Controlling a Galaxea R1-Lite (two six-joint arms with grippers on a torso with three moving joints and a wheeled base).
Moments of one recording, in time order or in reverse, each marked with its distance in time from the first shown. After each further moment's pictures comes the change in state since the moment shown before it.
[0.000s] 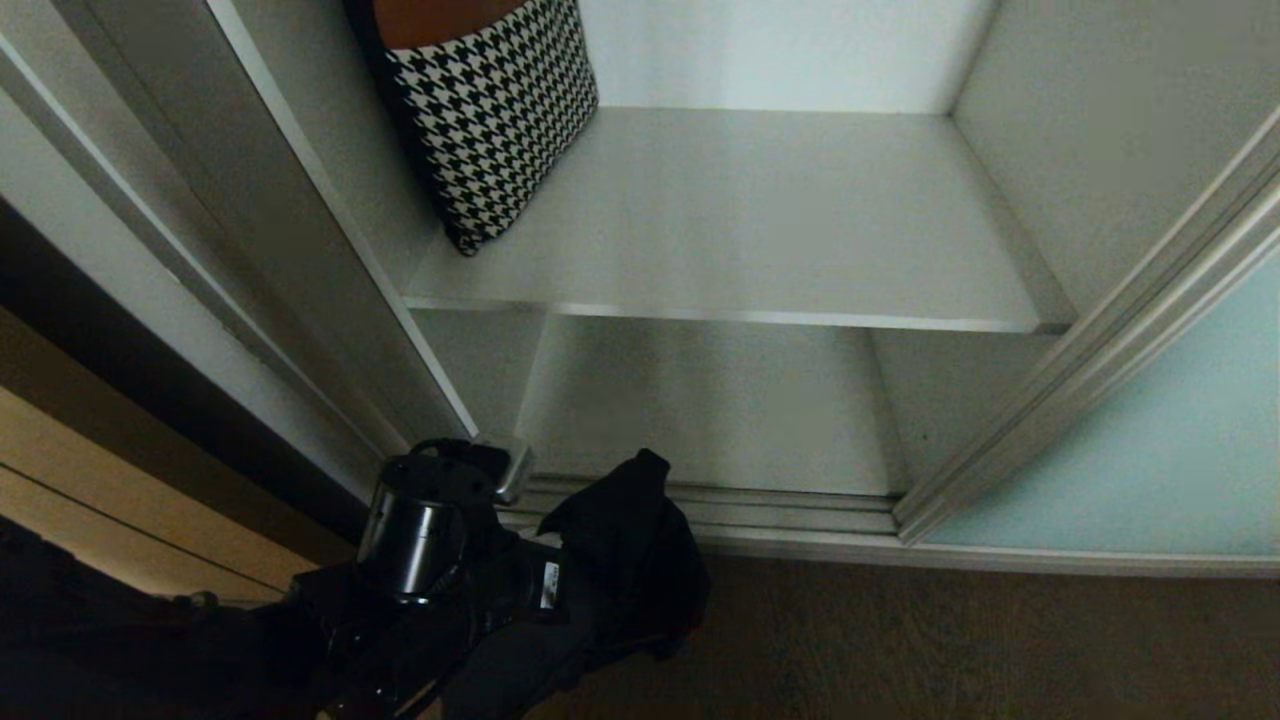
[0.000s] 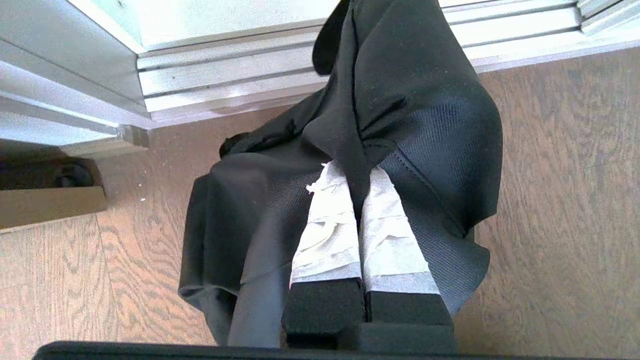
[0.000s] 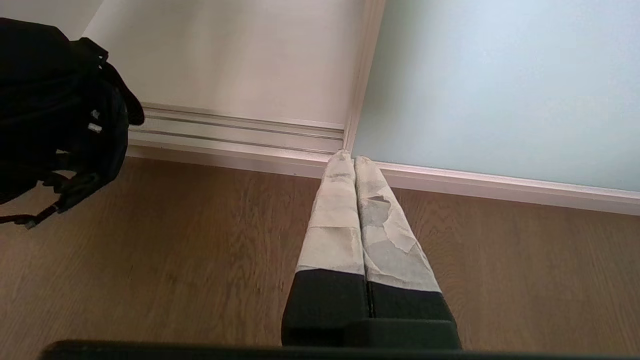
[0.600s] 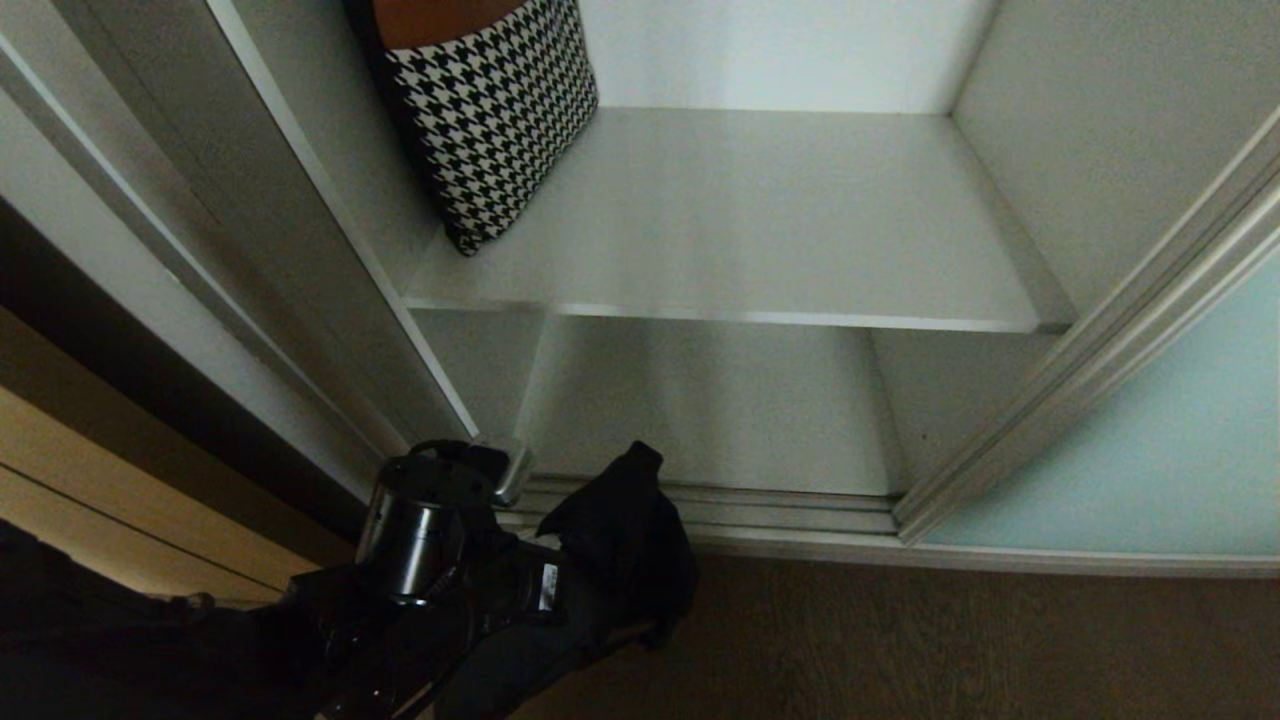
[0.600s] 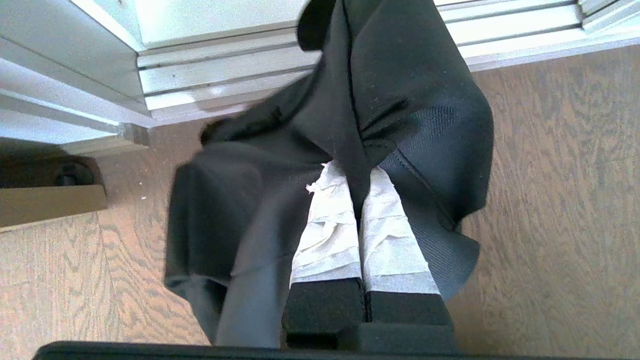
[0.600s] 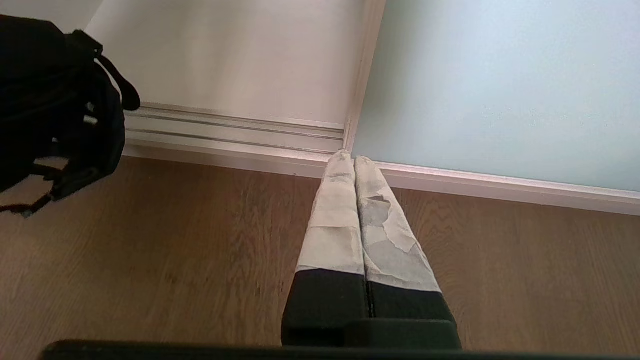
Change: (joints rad) left arm 0.000 -0.003 0.003 0.005 0.001 0.000; right arm 0.000 0.000 0.000 0.000 0.000 0.000
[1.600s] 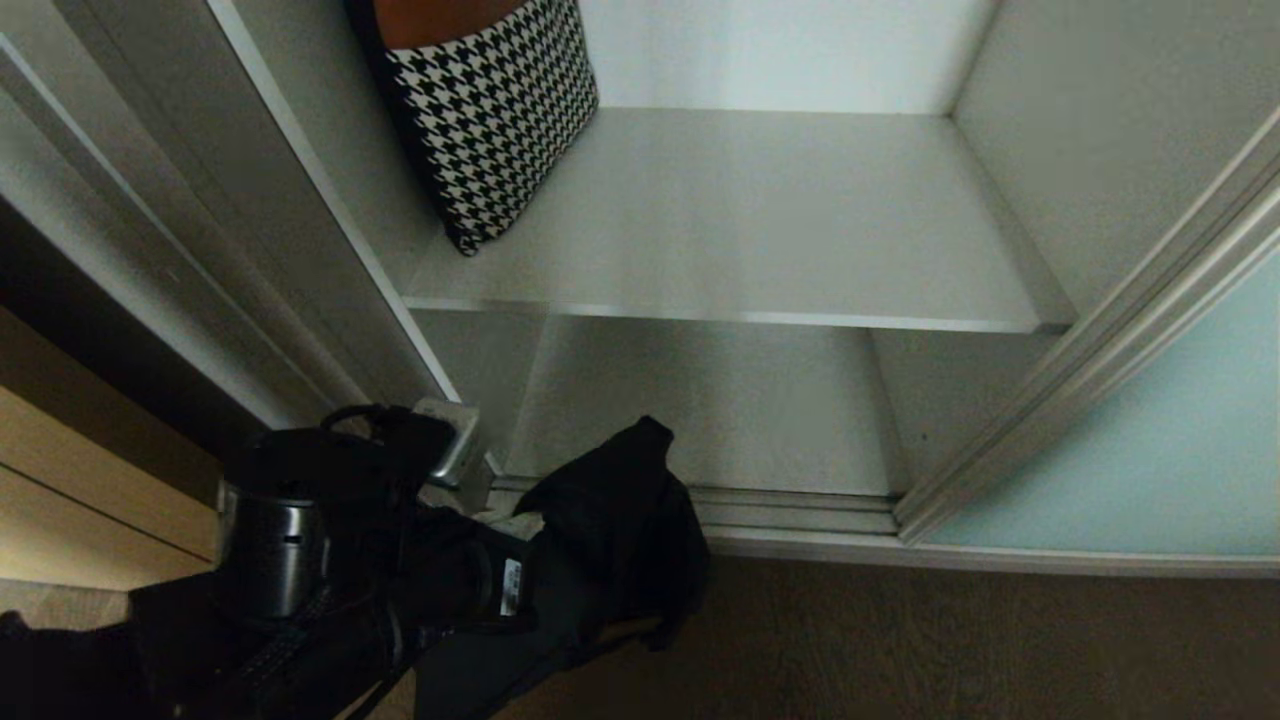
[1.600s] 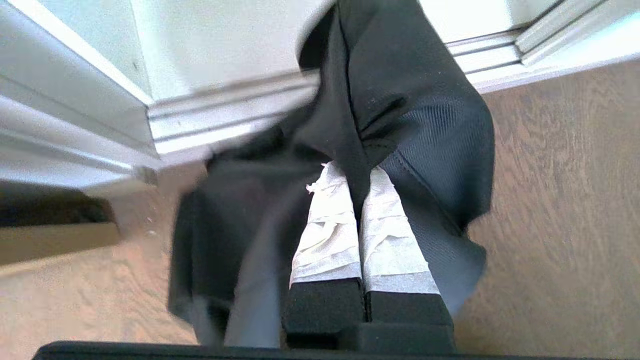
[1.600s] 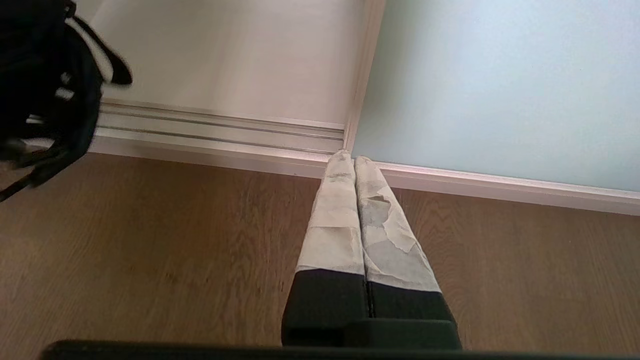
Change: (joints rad) left arm -0.060 -0.252 -0.003 0.135 0.006 0.062; right arm 0.000 0.000 0.000 0.000 0.000 0.000
